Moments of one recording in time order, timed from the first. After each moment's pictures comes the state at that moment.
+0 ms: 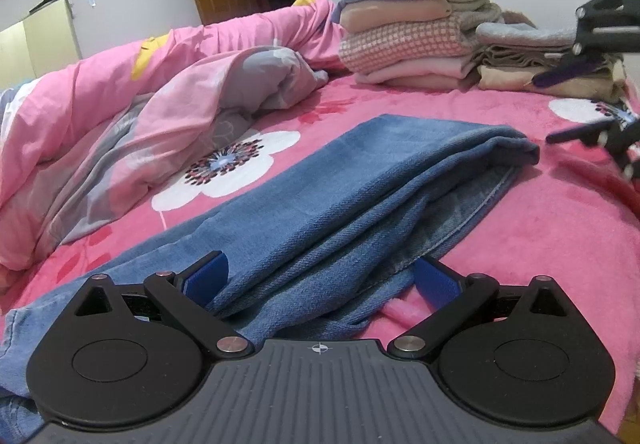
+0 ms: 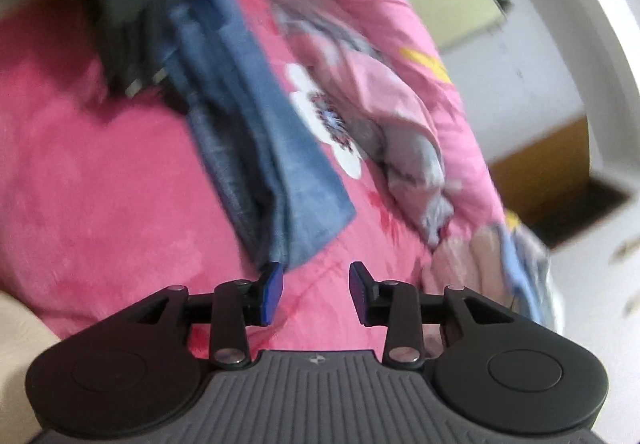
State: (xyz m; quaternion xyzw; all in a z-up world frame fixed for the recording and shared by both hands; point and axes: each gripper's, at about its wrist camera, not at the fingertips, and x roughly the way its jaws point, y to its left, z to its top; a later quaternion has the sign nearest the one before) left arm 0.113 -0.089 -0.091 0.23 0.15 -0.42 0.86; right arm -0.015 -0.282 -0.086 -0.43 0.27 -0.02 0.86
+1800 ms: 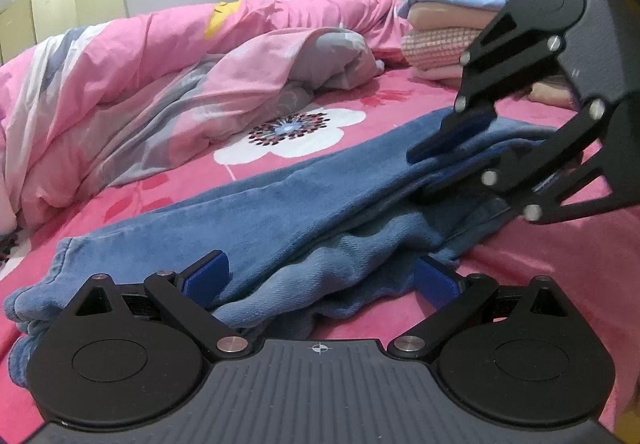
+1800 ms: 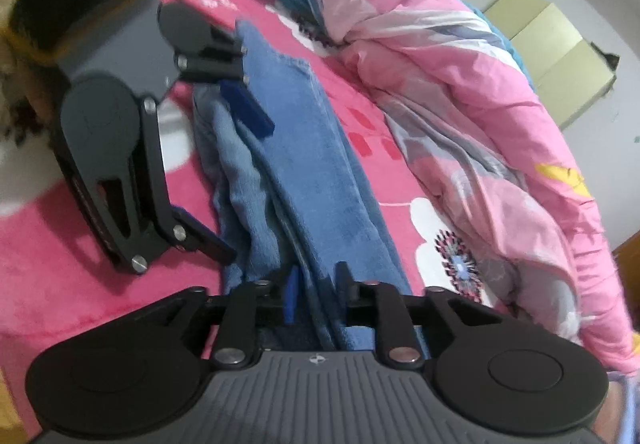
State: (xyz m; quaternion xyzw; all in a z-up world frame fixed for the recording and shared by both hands) left arm 0.137 -0.034 -0.087 0.18 0.20 -0.37 0.89; right arm 0.091 -0.197 -0.070 -0.41 0.25 0.23 0.85
